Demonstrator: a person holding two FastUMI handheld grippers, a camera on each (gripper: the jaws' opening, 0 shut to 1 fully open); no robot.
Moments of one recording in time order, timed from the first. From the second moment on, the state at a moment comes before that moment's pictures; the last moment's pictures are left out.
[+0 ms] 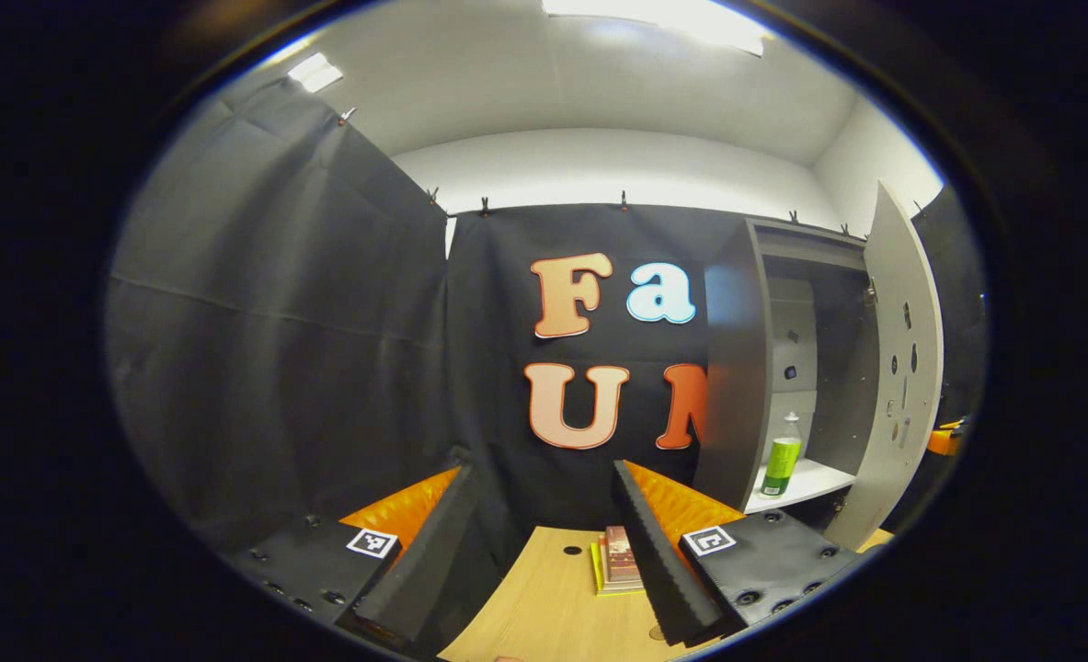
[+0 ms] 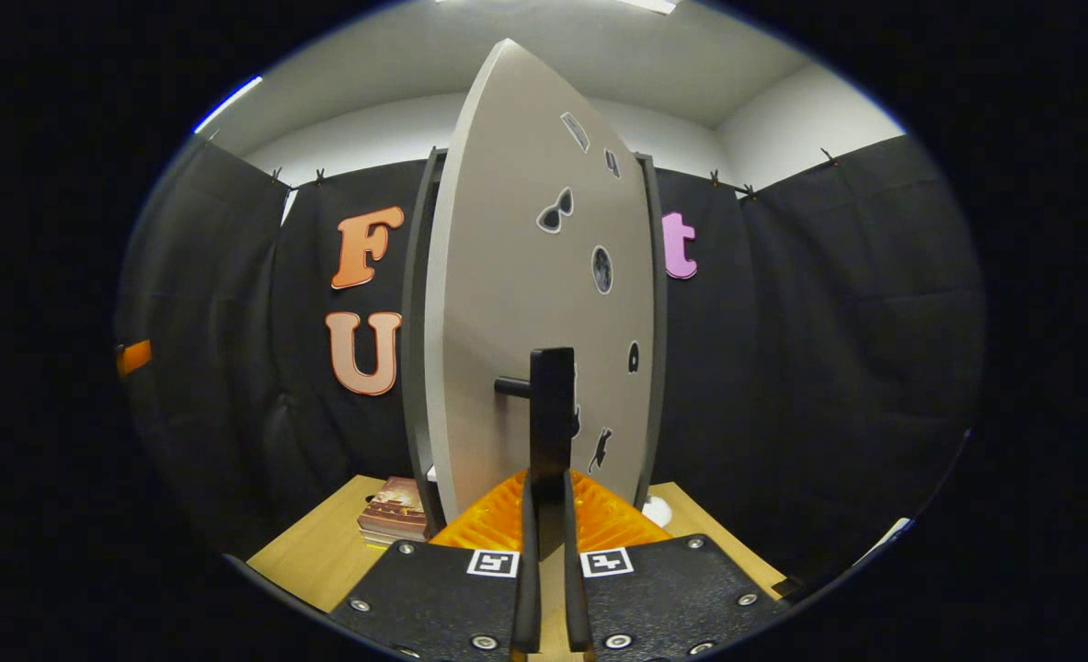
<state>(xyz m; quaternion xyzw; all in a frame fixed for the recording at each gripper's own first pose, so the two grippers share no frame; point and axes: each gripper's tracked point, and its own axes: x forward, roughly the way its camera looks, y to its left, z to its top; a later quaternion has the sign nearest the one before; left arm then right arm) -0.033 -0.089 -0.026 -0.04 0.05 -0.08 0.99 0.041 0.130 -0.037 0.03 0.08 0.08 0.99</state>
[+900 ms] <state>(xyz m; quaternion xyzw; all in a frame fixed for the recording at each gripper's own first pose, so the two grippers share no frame) -0.064 -0.265 -0.016 -0.04 0.07 -0.15 0.99 0.042 -0.007 -0.048 0.05 0.10 0.06 0.99</state>
